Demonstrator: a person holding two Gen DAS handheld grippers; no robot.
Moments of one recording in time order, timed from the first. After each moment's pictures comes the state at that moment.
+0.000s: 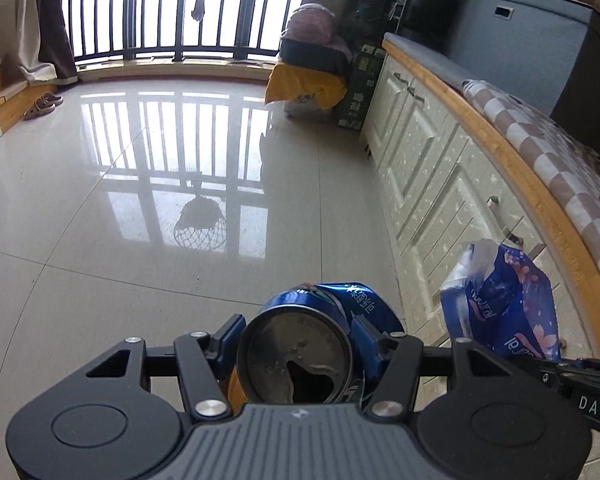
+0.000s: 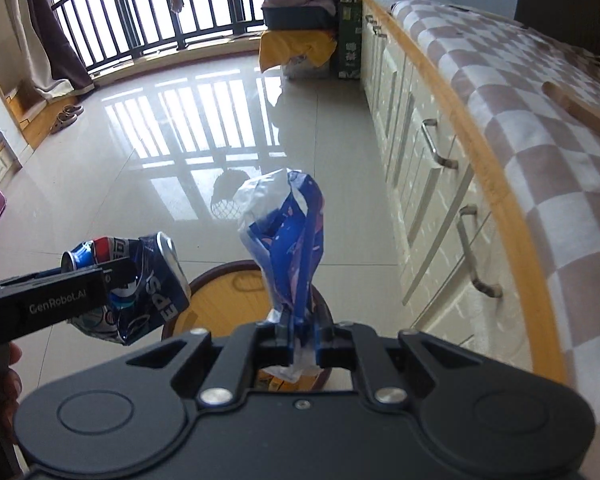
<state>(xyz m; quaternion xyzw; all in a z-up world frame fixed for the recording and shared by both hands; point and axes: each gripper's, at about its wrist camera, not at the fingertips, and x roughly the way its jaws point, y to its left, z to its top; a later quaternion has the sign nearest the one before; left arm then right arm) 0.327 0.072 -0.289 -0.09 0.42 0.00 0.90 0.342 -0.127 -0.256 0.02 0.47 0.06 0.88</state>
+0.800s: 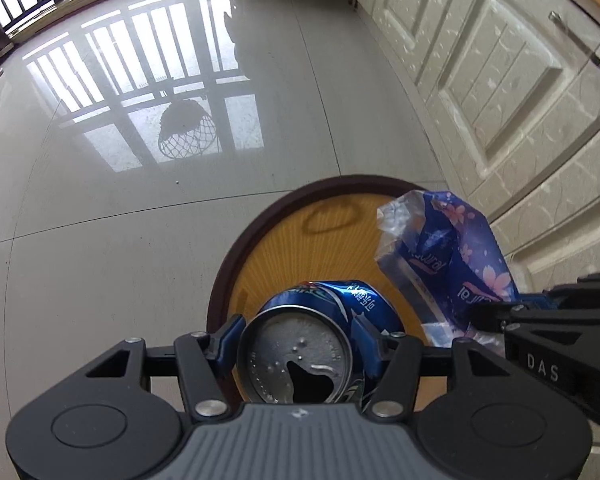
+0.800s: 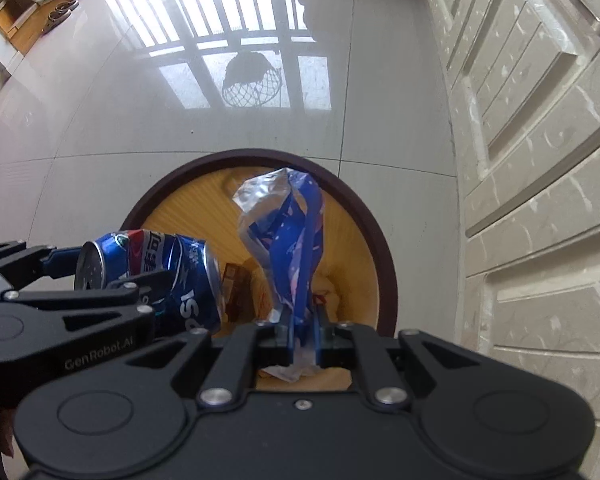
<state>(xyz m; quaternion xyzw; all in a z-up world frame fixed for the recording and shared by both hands) 0.392 0.063 -0.430 0.03 0.58 -0.05 0.81 0.433 -0.078 -0.418 -0.02 0.61 0.10 0.78</state>
